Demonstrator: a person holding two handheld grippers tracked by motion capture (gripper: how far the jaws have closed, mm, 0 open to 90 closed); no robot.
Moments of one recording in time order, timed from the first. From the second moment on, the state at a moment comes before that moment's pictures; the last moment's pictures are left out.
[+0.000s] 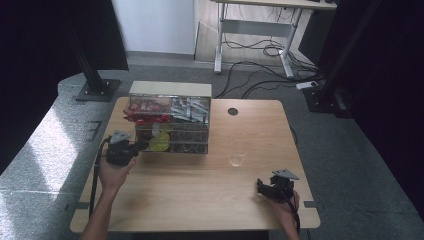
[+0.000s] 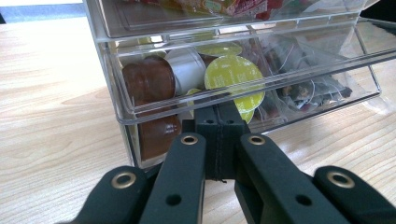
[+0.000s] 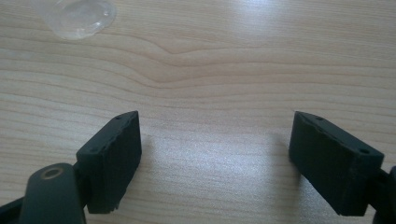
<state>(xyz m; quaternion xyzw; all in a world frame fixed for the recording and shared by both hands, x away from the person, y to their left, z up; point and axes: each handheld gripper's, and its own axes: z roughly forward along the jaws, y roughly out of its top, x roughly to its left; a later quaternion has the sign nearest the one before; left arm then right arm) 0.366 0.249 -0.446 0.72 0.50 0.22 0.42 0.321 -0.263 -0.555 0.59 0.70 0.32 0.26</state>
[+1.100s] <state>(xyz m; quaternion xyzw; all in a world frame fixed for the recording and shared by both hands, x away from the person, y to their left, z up) 0.388 0.254 -0.422 0.72 0.51 0.22 0.43 0.321 -0.263 -0.555 0.59 0.70 0.32 0.26</state>
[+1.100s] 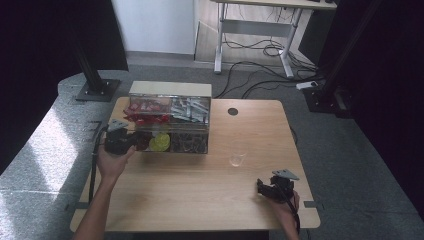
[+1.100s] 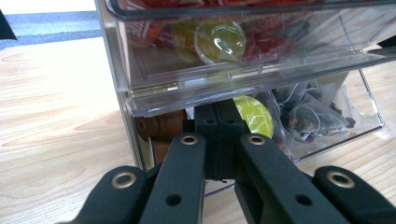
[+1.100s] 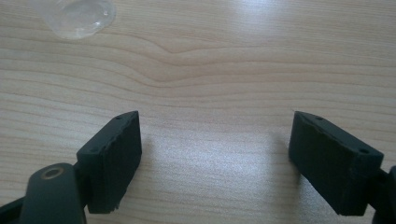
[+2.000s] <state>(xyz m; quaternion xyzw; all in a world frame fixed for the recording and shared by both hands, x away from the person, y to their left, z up) 0.395 0.253 -0.414 0.72 0.51 0.22 0.42 0.315 -0.263 -0.550 0.58 0.69 0.34 0.26</state>
